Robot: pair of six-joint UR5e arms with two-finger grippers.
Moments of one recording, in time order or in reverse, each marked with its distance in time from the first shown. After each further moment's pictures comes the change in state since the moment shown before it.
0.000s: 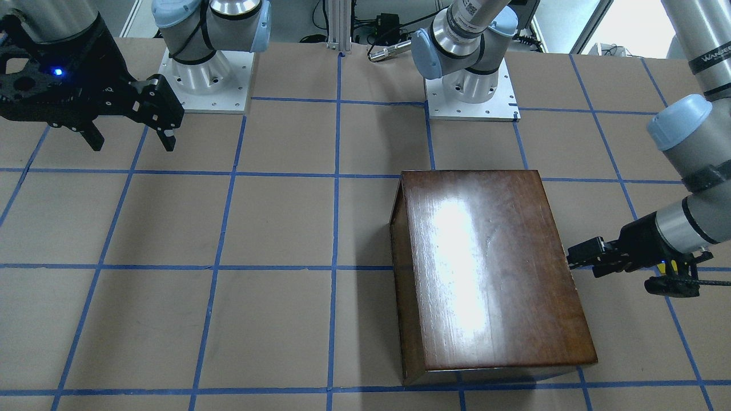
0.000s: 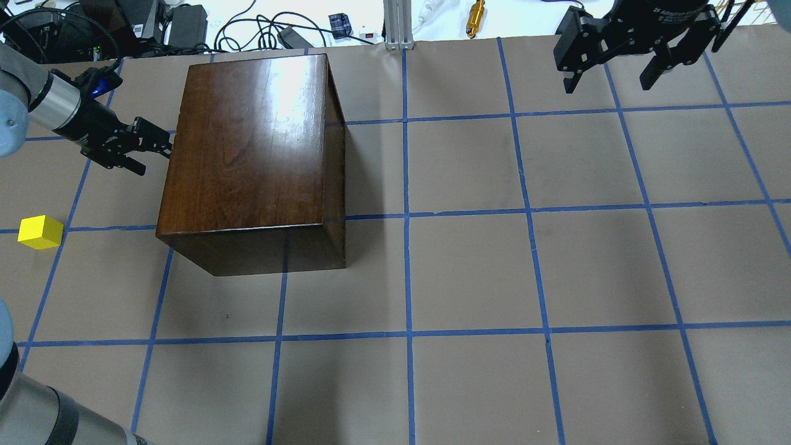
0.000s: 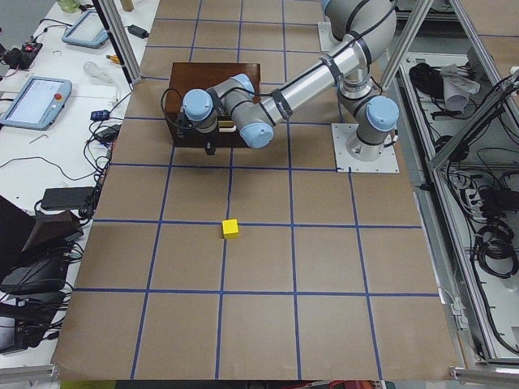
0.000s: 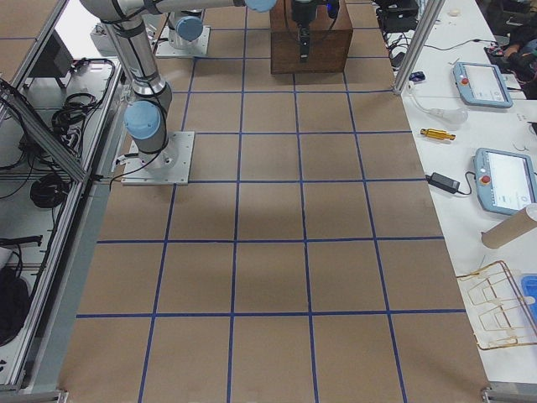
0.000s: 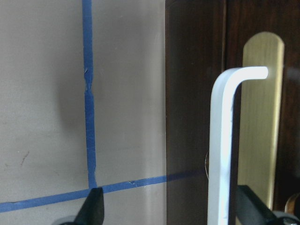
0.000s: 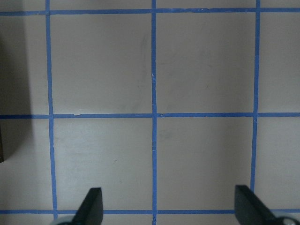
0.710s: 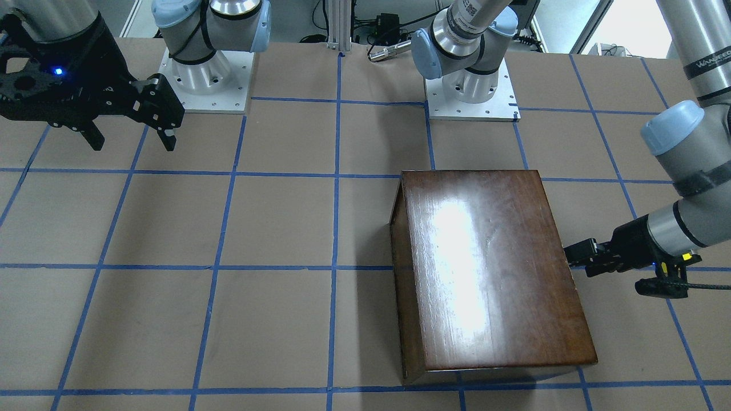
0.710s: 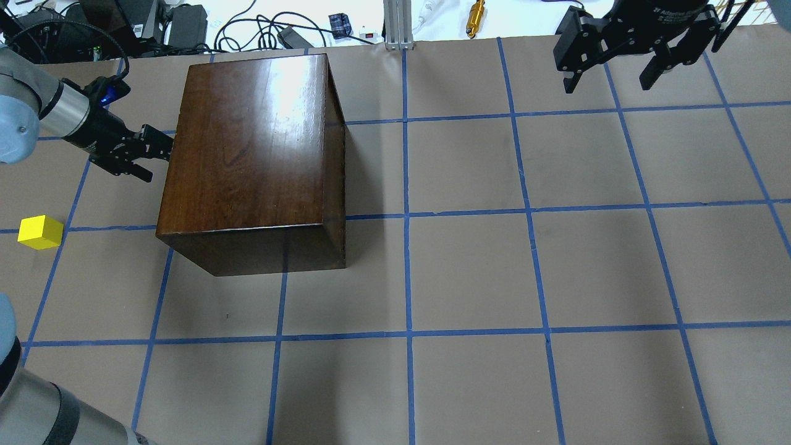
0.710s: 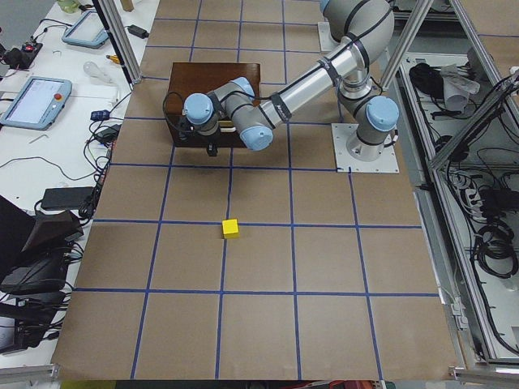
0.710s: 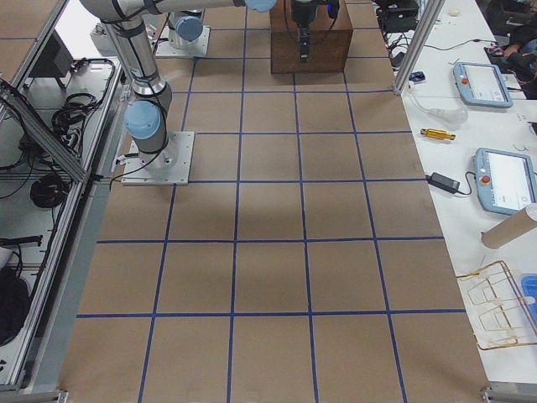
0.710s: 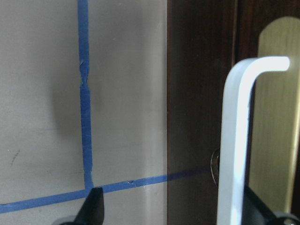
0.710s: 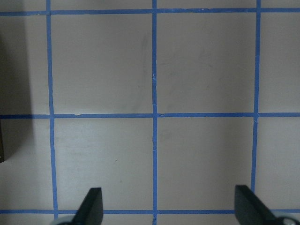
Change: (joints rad) left arm -0.003 -0.009 -0.020 0.009 0.001 0.000; right arm 0.000 0.000 0.000 0.000 0.001 0.000
